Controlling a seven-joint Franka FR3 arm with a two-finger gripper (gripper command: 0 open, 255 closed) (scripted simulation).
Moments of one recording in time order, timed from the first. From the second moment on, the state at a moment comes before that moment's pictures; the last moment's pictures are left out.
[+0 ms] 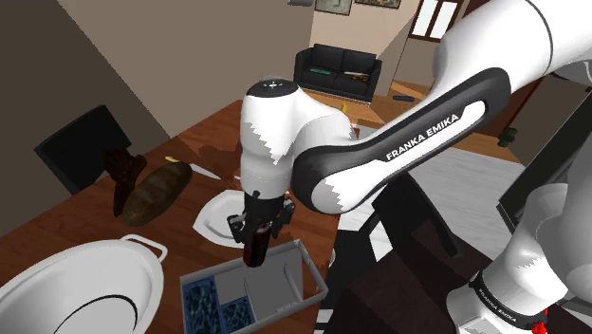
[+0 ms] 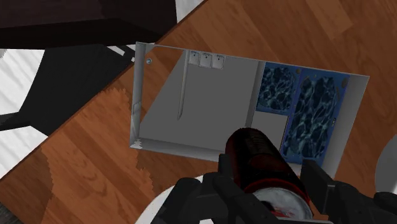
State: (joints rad) arm 0.44 0.21 0.40 -2.08 -0.15 2.28 1.03
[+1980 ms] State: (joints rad) arm 0.47 0.38 0.35 -2.12 -0.26 2.49 1.12
